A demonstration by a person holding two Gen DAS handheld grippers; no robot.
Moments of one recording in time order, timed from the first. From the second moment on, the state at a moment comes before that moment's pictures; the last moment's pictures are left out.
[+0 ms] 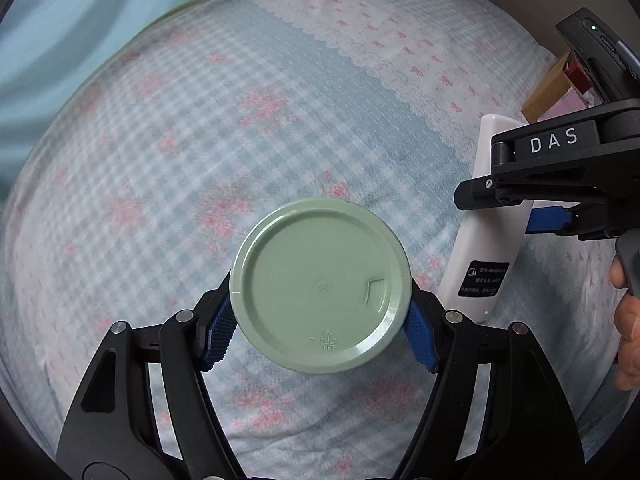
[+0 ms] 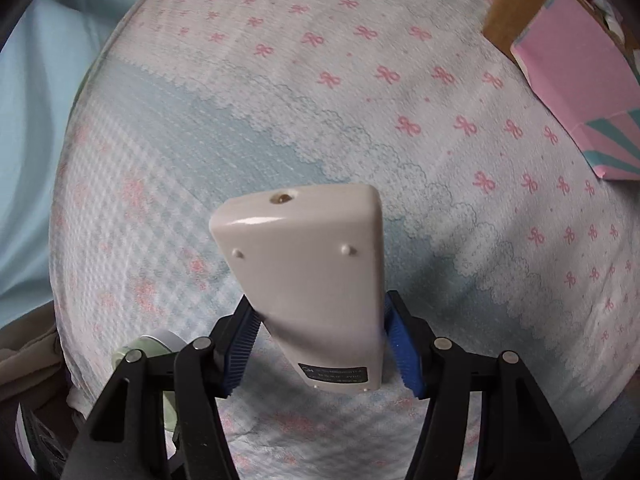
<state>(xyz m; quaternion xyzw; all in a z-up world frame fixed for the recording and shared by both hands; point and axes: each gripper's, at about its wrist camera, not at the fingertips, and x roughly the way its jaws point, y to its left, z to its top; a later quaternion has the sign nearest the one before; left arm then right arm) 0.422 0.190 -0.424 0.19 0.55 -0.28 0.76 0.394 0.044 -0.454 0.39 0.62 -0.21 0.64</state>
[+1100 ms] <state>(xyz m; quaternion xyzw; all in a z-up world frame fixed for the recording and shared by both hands) 0.293 0.146 -0.230 0.17 0.45 -0.28 0.83 0.266 -0.051 -0.228 0.27 0.52 -0.02 0.81</state>
